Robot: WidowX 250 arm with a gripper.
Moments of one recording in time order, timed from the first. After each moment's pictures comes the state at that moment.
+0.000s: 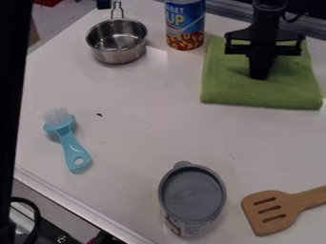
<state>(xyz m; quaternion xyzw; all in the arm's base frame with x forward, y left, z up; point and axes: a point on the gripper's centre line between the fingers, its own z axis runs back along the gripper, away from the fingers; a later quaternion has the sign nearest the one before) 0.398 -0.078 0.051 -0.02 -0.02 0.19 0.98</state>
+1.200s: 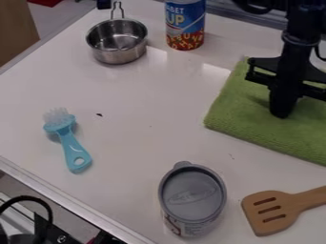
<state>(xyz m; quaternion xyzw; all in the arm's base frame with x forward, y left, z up) 0.343 -0.136 0.049 -0.01 -0.02 0.03 1.00</state>
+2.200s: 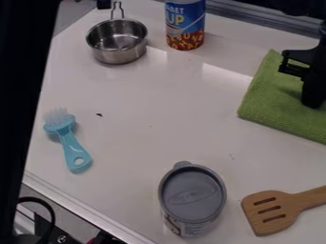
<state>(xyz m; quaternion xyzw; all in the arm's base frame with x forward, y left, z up) 0.376 -0.165 0.048 -0.01 -0.04 0.02 1.00</state>
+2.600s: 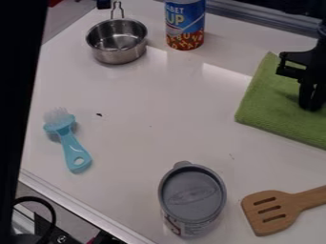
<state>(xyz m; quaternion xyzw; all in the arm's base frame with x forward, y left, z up) 0.368 -0.159 0.059 -0.01 -0.03 0.05 1.00</state>
